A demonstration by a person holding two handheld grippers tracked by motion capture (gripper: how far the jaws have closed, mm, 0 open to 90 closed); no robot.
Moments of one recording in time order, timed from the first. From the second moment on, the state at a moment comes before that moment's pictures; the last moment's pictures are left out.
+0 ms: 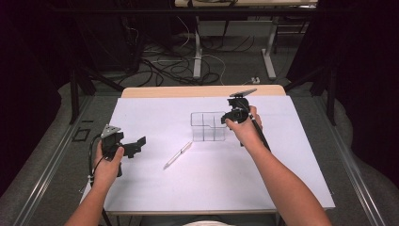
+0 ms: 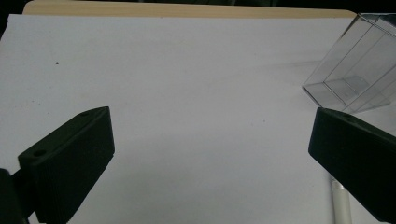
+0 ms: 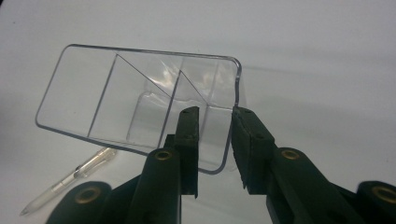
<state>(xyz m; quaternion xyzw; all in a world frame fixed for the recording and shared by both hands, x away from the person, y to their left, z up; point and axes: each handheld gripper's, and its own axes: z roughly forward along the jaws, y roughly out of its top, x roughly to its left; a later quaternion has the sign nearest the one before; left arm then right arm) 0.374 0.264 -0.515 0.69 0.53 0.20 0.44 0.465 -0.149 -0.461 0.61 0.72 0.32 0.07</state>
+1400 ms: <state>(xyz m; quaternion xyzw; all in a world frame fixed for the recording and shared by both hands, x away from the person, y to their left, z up) 0.371 0.240 -0.510 0.73 0.49 0.19 0.44 0.386 -0.219 -0.461 0.47 0.74 0.41 0.24</state>
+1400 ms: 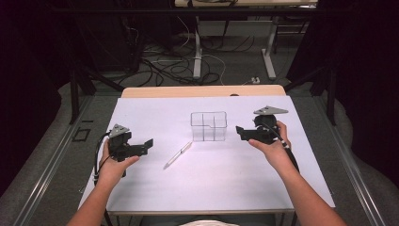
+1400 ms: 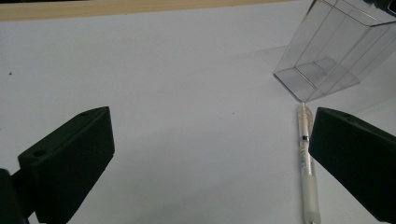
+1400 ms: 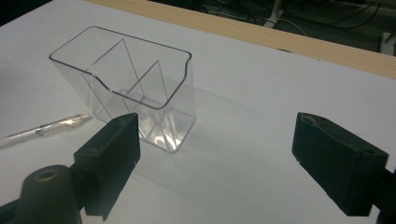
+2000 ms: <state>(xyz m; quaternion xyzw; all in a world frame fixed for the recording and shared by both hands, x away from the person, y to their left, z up) 0.374 0.219 -0.496 0.75 0.47 0.18 0.43 0.368 -0.250 -0.484 0.49 0.73 0.42 0.23</state>
